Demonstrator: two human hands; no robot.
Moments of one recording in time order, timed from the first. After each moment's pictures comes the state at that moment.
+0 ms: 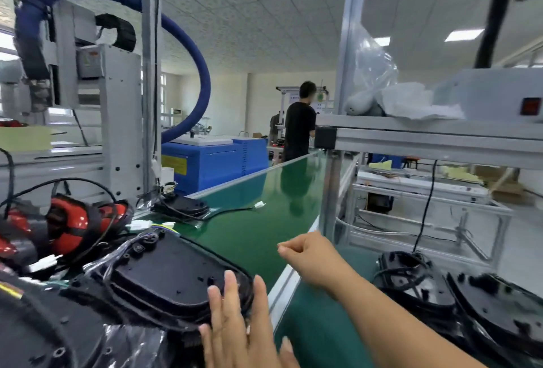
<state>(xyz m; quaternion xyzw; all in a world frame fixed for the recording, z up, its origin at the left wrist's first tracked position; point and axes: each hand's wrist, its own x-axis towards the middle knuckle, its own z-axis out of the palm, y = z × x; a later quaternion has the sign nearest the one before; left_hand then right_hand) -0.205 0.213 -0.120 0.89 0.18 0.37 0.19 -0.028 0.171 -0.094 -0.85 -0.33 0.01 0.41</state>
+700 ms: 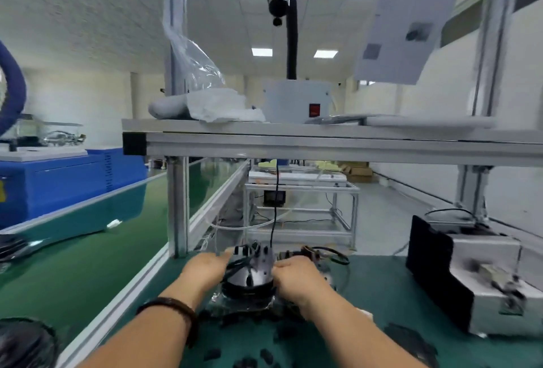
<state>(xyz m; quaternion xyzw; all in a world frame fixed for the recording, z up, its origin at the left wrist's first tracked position) 0.009 0.107 -0.101 0.91 0.11 0.04 0.39 -0.015 -0.070 -0.103 -0.88 -0.02 0.00 0.48</state>
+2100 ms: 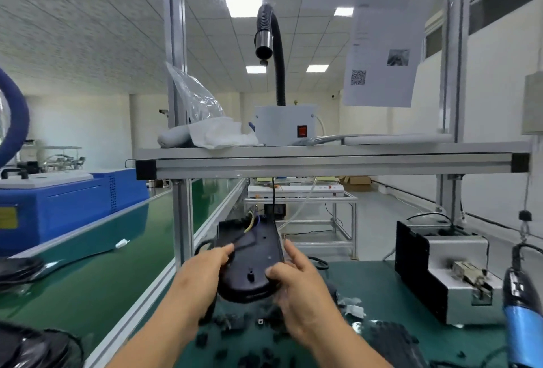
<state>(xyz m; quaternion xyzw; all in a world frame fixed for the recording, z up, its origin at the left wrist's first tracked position) -0.114 0.088 -0.048 0.72 0.03 0.10 0.69 -0.094 -0.059 -0.078 -0.47 -0.06 0.00 0.88</state>
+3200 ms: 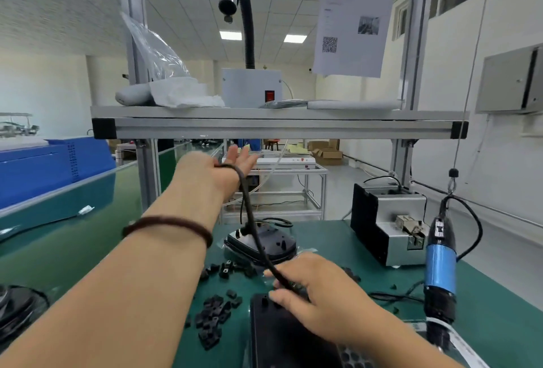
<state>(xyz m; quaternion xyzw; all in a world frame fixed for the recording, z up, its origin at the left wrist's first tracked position) -0.125 0.013 0.046 0.16 -0.01 -0.05 0.99 -0.180 -0.160 -0.097 -0.91 -0.29 -0.19 0.23</state>
